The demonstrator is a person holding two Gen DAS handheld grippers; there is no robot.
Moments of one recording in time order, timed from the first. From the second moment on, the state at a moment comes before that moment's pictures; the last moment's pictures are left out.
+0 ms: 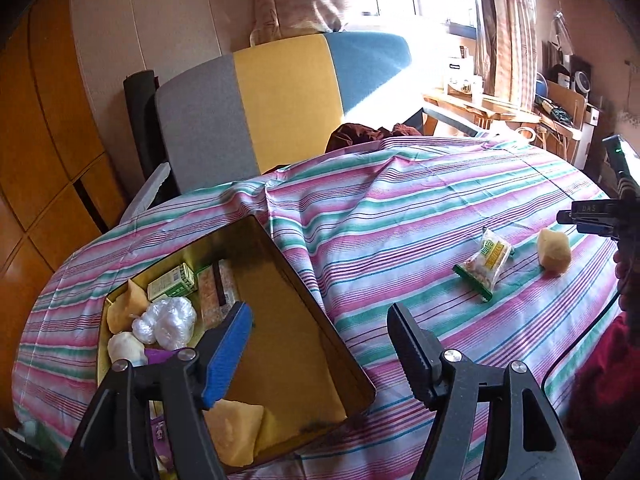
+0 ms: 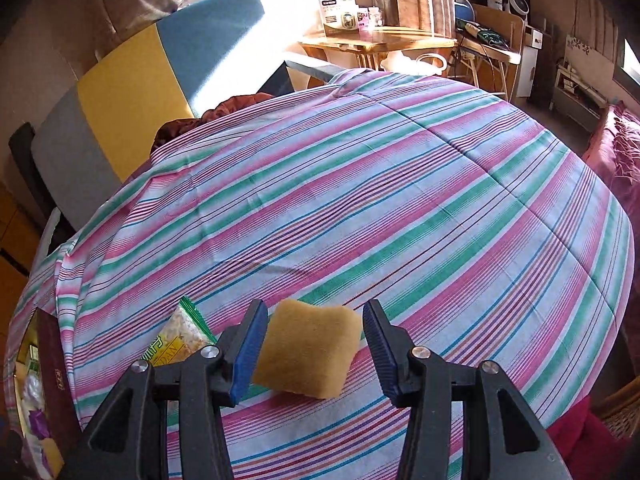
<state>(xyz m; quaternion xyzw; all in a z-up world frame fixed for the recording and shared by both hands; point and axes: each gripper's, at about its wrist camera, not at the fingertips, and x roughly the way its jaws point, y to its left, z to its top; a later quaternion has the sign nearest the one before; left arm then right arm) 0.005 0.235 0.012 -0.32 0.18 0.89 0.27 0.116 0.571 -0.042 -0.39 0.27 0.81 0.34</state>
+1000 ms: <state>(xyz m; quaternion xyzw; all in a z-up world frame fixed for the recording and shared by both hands) 0.008 0.310 -0.008 -0.32 0.25 0.86 0.31 0.109 0.578 -0.058 -0.43 0.27 0.79 0.33</state>
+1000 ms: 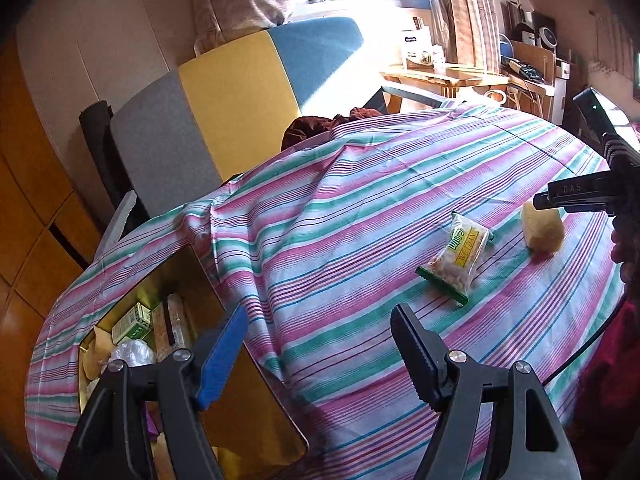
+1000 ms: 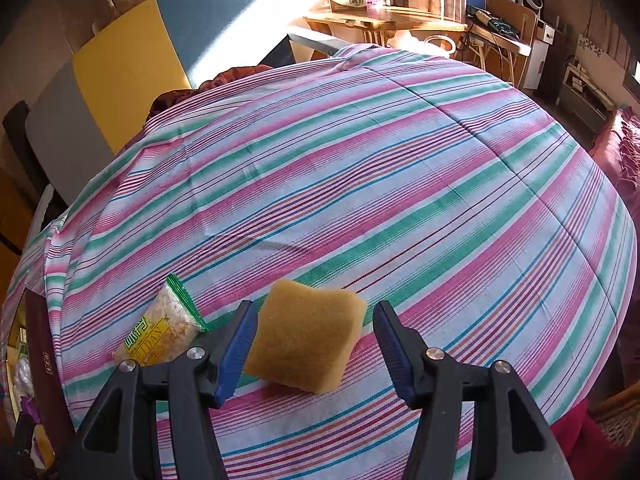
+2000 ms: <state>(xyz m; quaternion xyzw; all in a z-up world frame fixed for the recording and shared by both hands) -0.011 0.409 -0.051 -0.35 0.28 0.78 0.43 0.108 0.589 -0.069 -0.43 0.33 0.78 0.32</state>
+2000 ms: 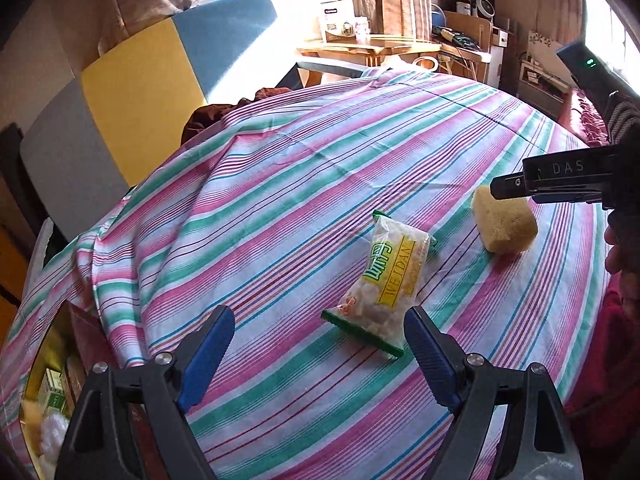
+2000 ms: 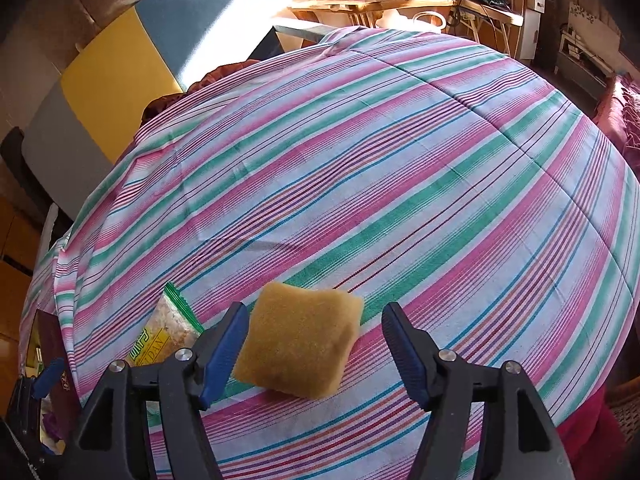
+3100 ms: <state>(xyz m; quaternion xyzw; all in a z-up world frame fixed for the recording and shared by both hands) -0.004 0.393 -0.069 -0.40 0.21 0.79 0.41 0.077 0.564 -0.088 -0.49 0.26 0.79 0.25</state>
